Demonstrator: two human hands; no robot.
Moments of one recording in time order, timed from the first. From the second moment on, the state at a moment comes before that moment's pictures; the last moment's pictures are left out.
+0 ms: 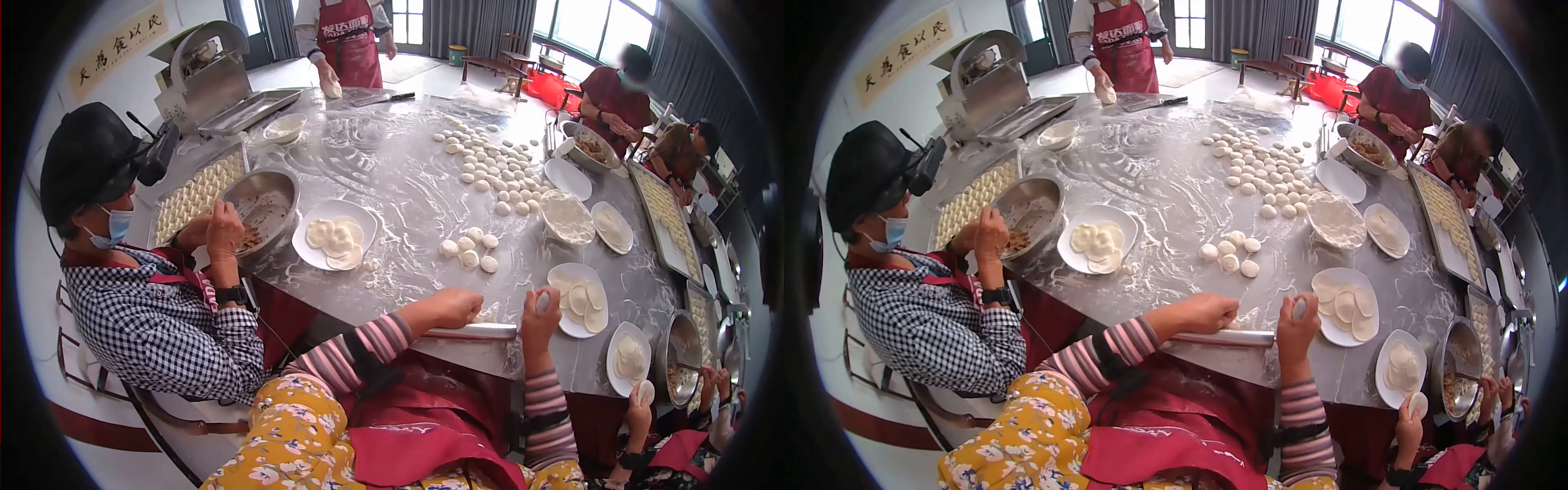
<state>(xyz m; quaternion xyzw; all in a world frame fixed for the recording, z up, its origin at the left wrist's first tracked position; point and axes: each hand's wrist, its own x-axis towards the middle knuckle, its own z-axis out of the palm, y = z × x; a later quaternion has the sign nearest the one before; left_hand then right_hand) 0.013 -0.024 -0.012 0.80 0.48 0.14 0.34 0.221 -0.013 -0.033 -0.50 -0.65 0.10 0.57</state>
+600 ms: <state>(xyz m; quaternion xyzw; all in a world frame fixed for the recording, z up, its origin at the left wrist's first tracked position) 0.007 -0.020 -0.017 0.80 0.46 0.16 0.35 0.217 -0.002 -0.037 -0.51 -0.65 0.08 0.55</state>
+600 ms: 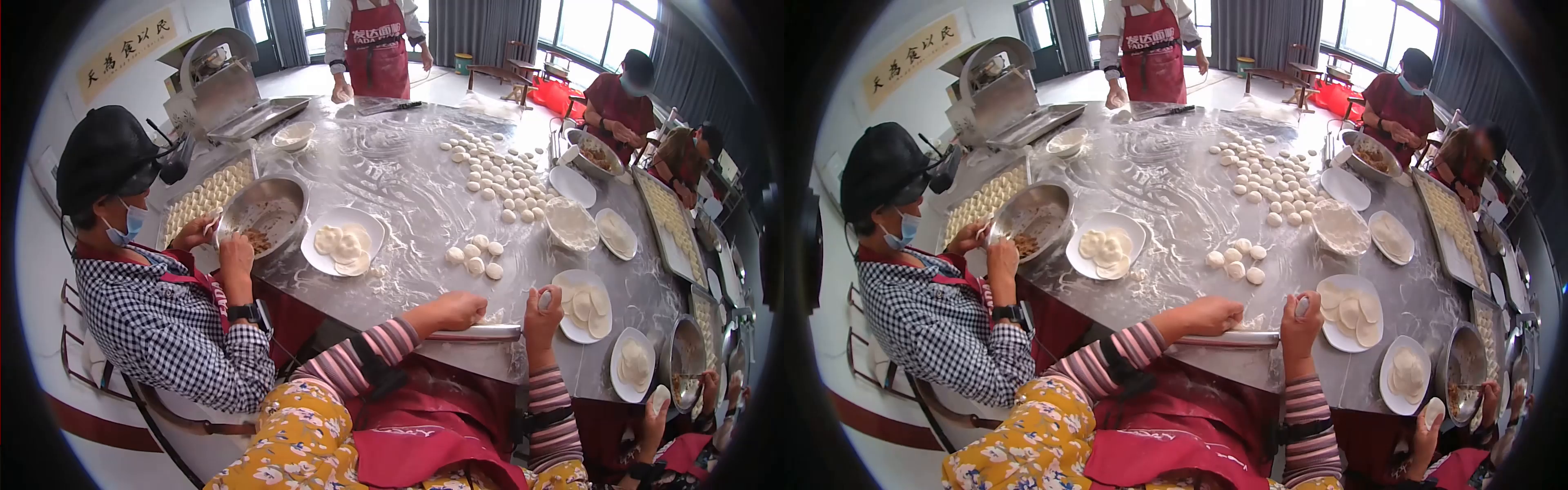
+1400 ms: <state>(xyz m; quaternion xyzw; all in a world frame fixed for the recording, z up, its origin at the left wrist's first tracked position) 0.005 -0.030 -0.023 0.81 0.47 0.15 0.33 0.239 -0.060 -0.047 -0.52 -0.64 0.11 0.56</state>
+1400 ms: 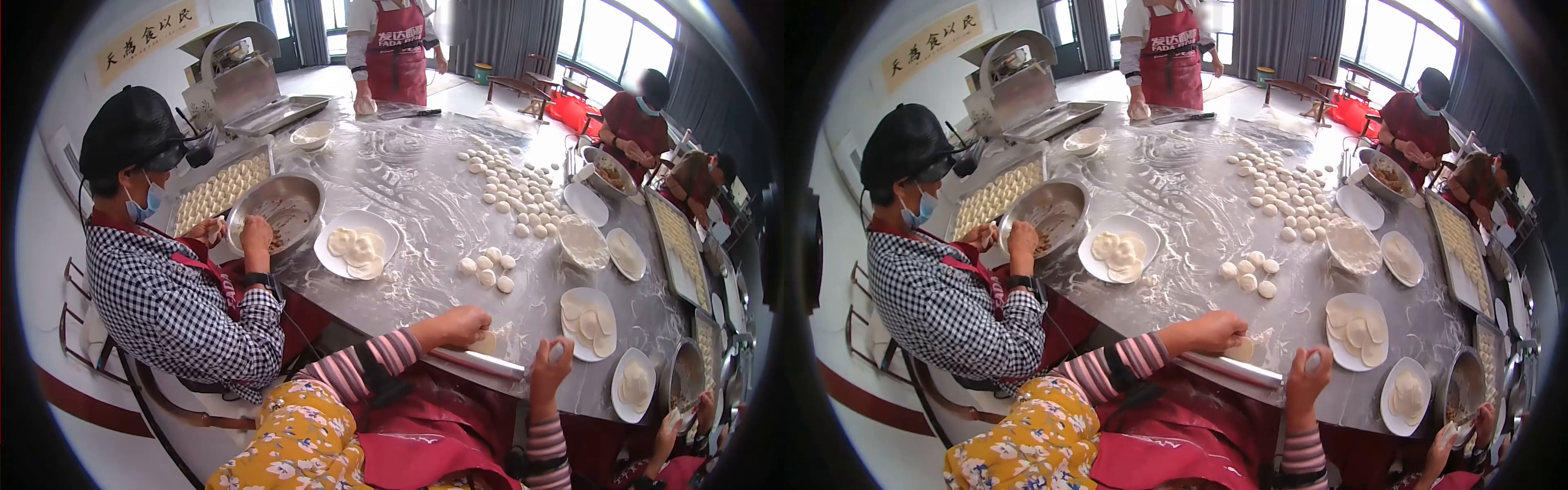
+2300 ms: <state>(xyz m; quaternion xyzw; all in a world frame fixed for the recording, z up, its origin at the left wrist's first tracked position) 0.017 -0.025 -0.034 0.79 0.49 0.21 0.32 0.225 -0.010 -0.047 -0.52 -0.63 0.14 0.56</state>
